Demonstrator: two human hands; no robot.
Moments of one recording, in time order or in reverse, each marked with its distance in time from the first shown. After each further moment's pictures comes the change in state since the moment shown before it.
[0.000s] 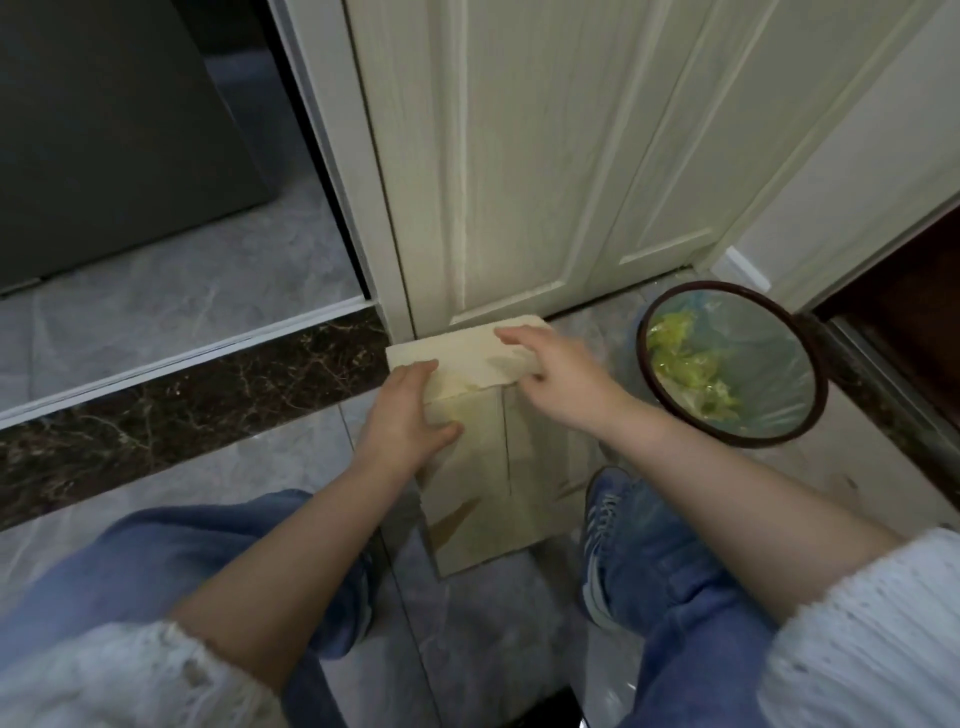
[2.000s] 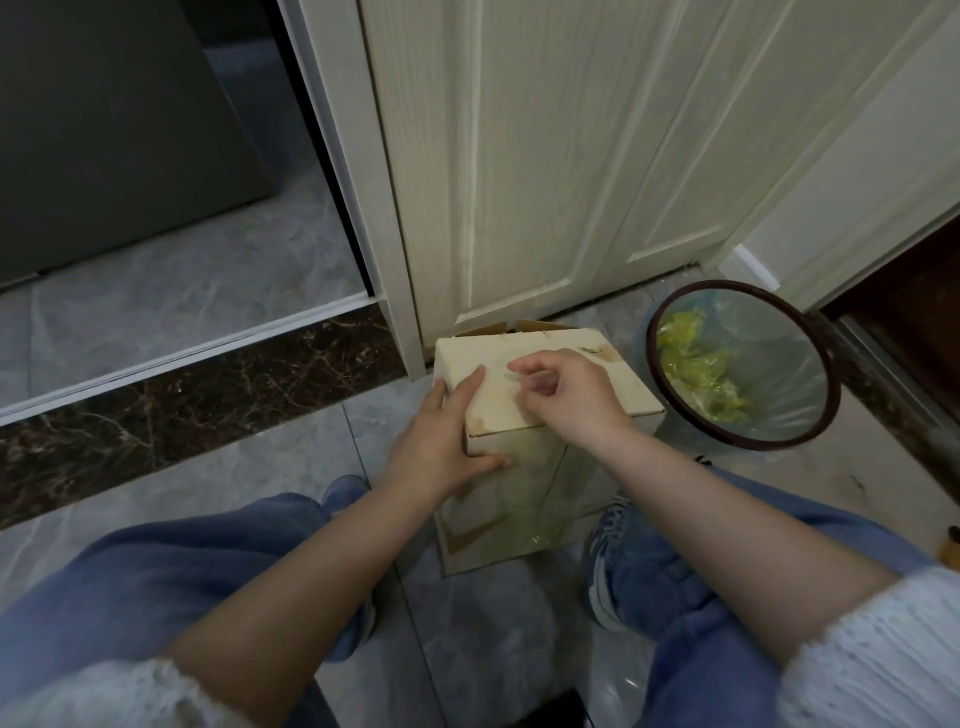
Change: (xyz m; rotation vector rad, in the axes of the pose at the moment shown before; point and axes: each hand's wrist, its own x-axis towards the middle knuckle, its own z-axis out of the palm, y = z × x) left_hand -0.010 0.007 0.021 0.006 -0.188 0.074; right_hand -0.014 -0.014 0.014 0.225 0.123 0.288
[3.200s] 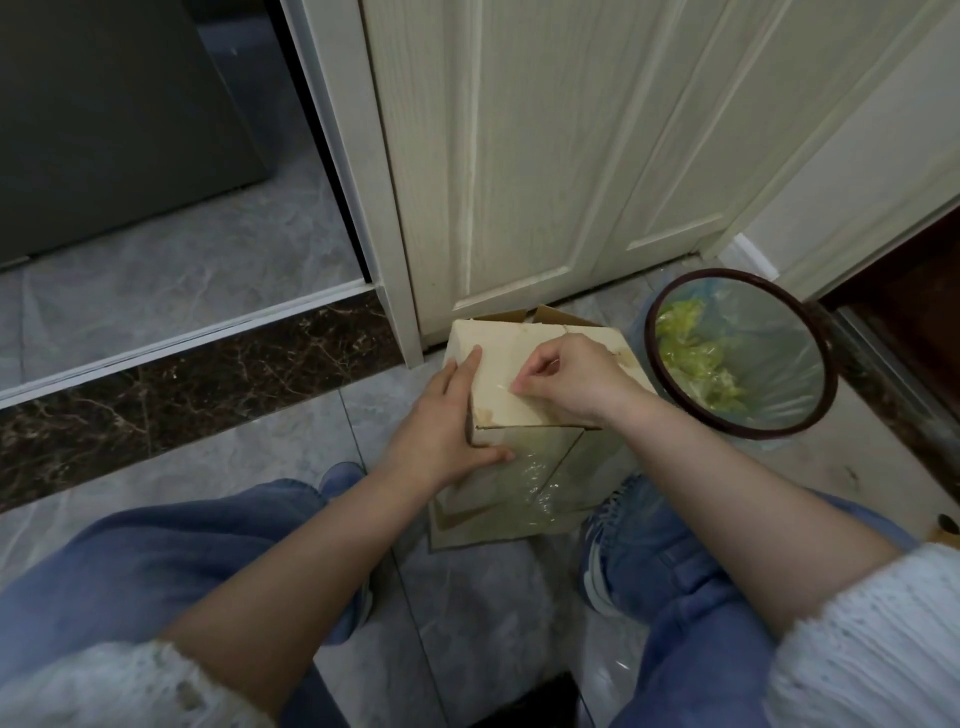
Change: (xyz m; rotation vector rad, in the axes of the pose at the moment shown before) left_hand 0.002 0.003 -0.001 -0.015 -0.027 0.055; right_hand 0.014 -0.002 -0.013 -0.094 -0.152 0.069
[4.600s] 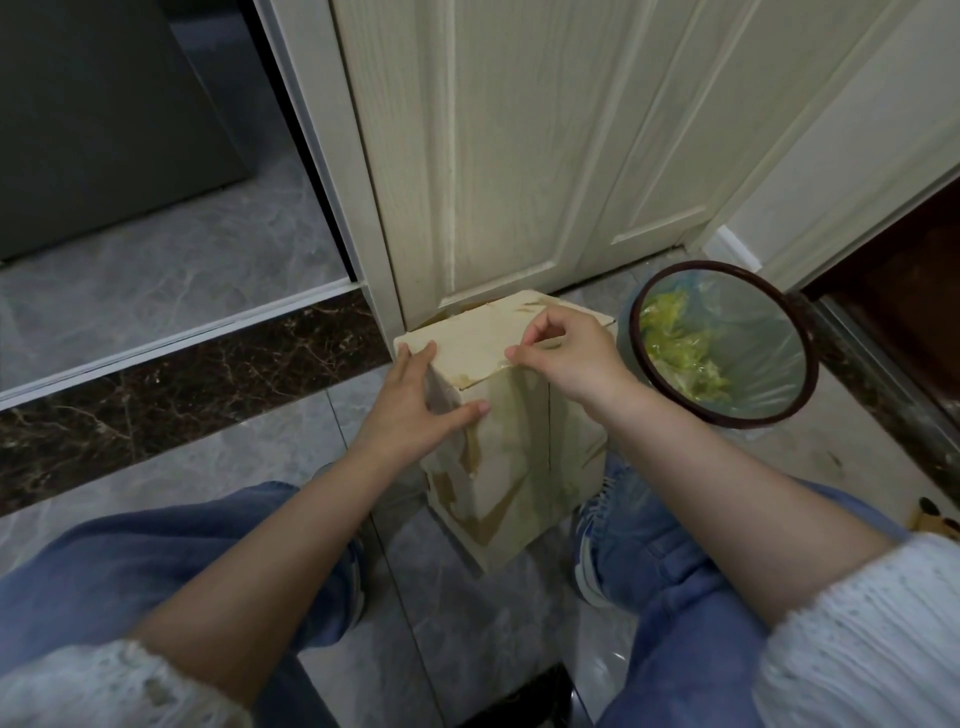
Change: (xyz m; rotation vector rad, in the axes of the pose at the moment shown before) left_hand 0.012 -0.018 -0.007 -0.162 0.082 -0.174; right_hand -0.002 0.002 -0.005 0.259 0.211 0.001
